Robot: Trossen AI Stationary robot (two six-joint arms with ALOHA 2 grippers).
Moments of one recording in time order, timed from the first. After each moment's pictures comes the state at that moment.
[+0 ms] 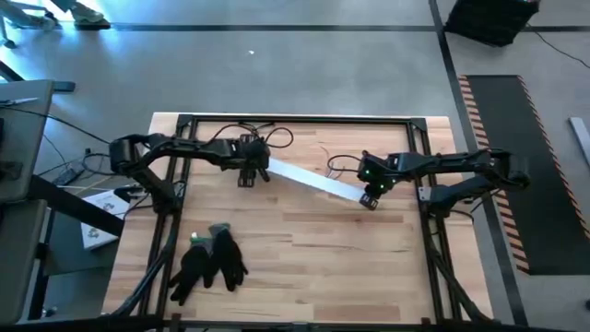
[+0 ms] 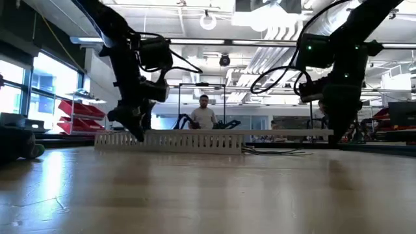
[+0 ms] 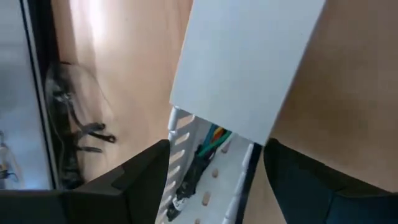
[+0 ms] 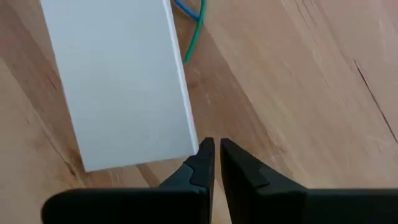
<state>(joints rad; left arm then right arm) 0.37 1.61 0.87 -0.44 -0.36 0.53 -0.29 1.29 0.59 -0.60 -0.06 0.26</state>
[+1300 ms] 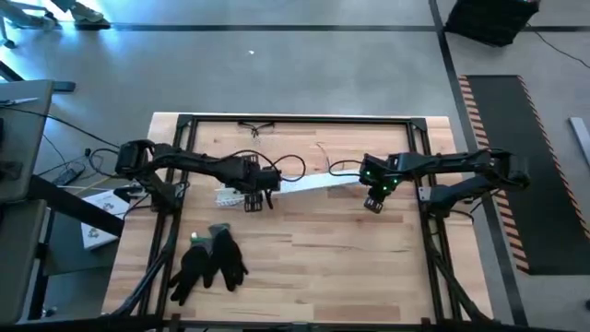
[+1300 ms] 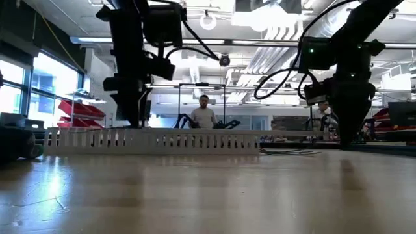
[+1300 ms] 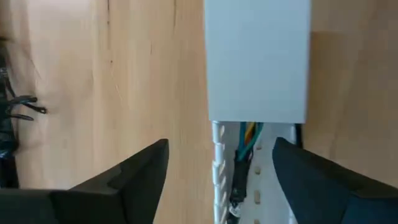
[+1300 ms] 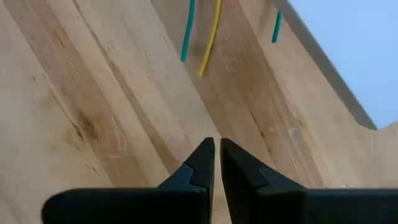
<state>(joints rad) 0.07 1.66 1.10 -0.88 -0.31 -0.02 -0.29 1.29 0.59 -0.68 -0.13 0.20</state>
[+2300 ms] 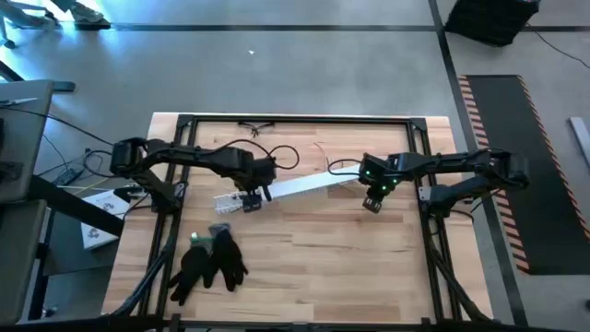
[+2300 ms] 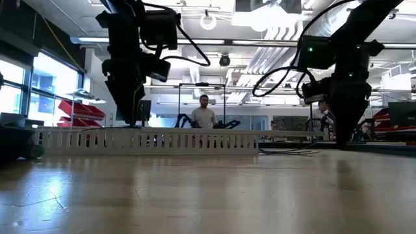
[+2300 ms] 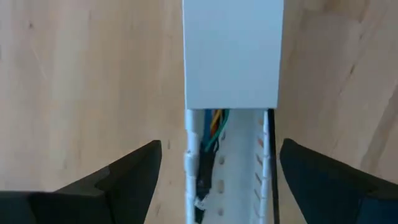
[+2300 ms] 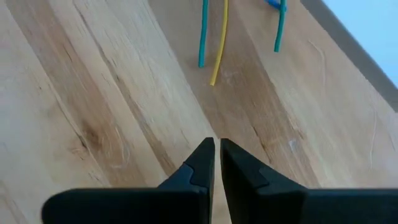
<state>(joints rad) 0.13 1.61 1.05 -0.84 -0.04 -0.11 -0.29 1.29 0.60 -0.64 -0.13 0.21</state>
